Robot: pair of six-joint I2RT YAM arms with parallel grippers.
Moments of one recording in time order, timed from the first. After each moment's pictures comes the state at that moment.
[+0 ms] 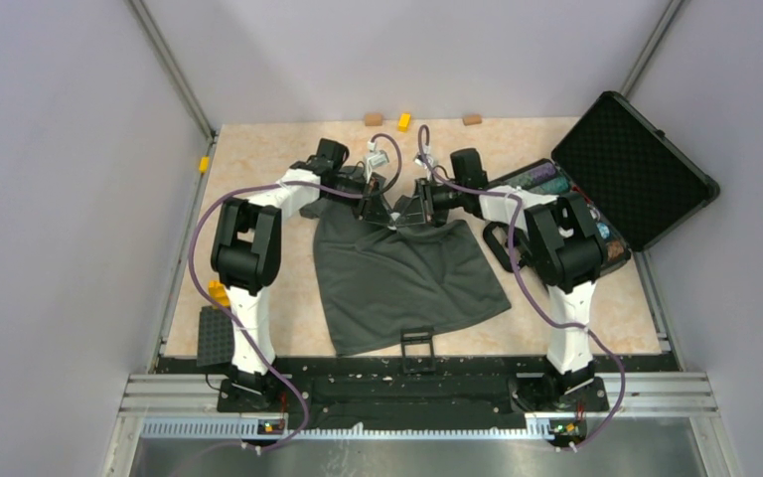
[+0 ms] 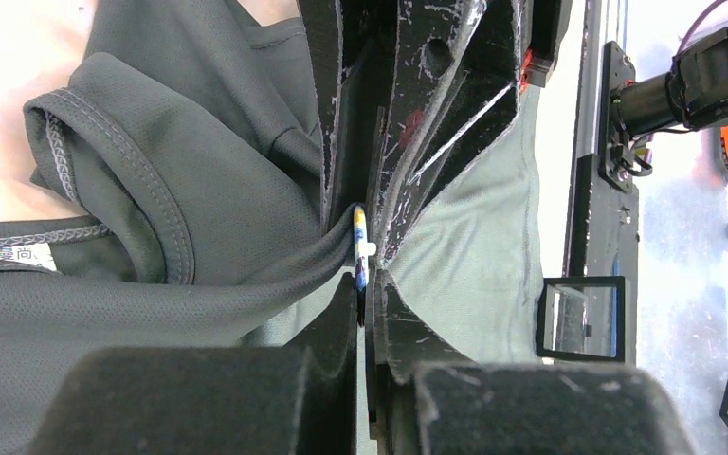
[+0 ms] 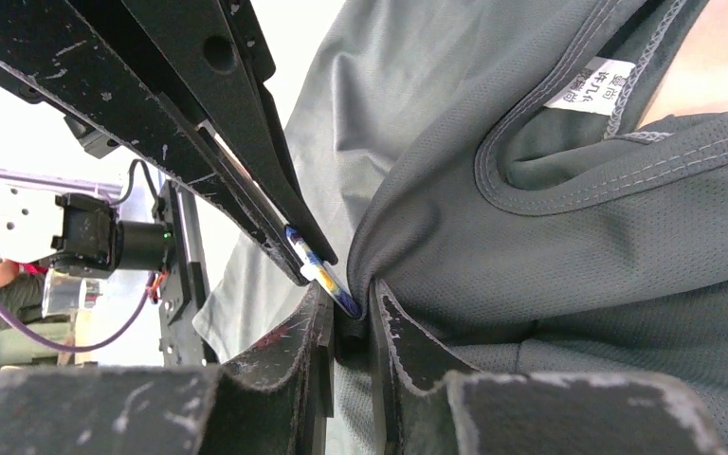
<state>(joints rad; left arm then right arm) -0.30 2.07 1.54 -0.52 1.10 0.29 0.40 2.07 1.35 0.06 -0.97 0.30</state>
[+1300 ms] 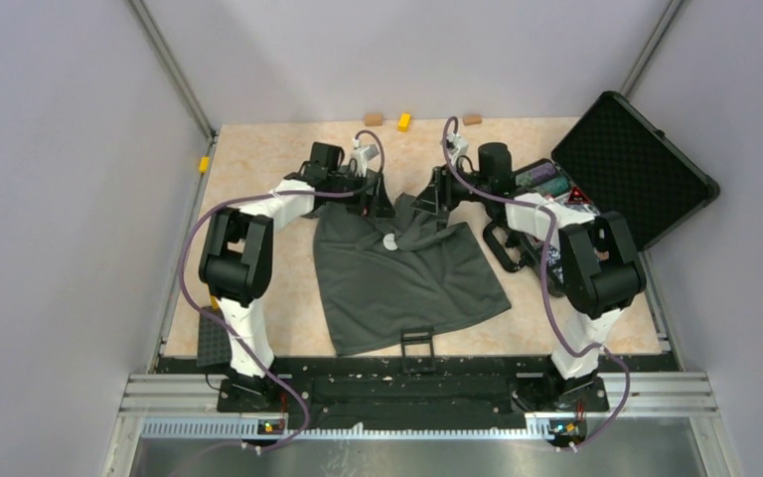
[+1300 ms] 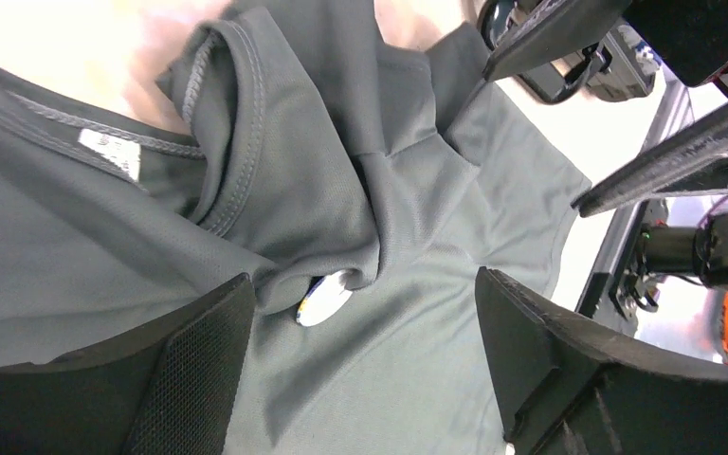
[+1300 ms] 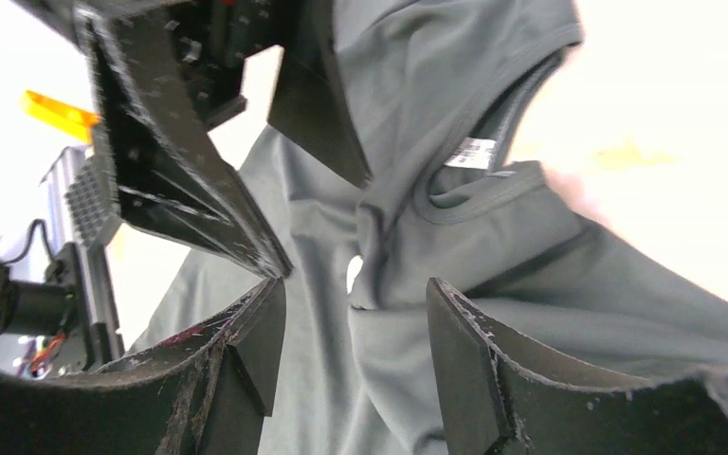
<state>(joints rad) -0.30 1.98 1.38 -0.22 0.85 -0.15 0.34 1.84 1.16 0.24 -0.81 0.25</state>
